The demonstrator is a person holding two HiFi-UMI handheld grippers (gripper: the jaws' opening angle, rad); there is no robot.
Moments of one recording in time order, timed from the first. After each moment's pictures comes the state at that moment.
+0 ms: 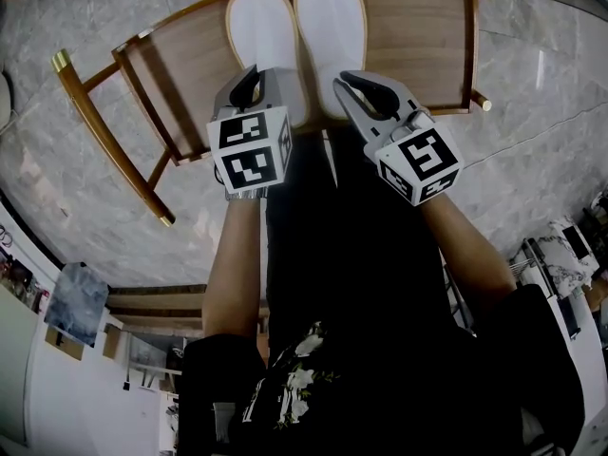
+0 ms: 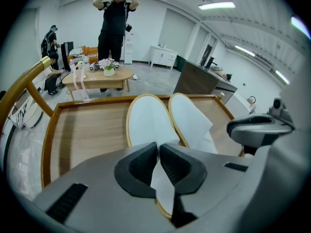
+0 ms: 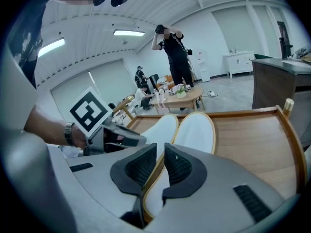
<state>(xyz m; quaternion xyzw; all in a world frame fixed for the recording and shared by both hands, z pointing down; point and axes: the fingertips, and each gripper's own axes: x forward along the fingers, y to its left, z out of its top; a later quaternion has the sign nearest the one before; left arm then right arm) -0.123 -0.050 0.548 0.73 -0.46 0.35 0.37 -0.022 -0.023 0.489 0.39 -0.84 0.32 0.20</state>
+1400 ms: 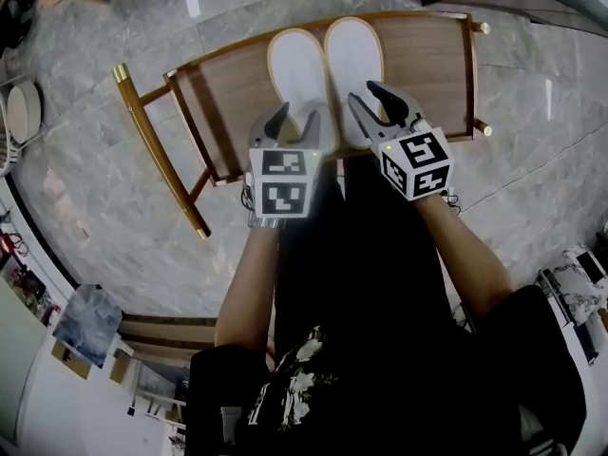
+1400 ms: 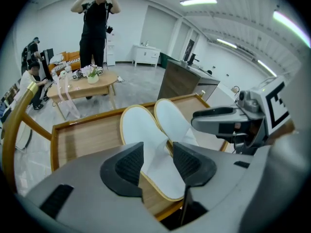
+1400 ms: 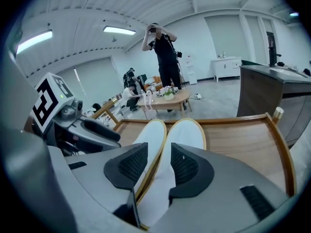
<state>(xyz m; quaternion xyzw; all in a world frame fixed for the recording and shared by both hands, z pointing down) -0.115 -0.039 0.506 0.78 -0.38 0.37 0.34 -0.015 -0.055 0.495 0.46 -0.80 0.31 0.22</state>
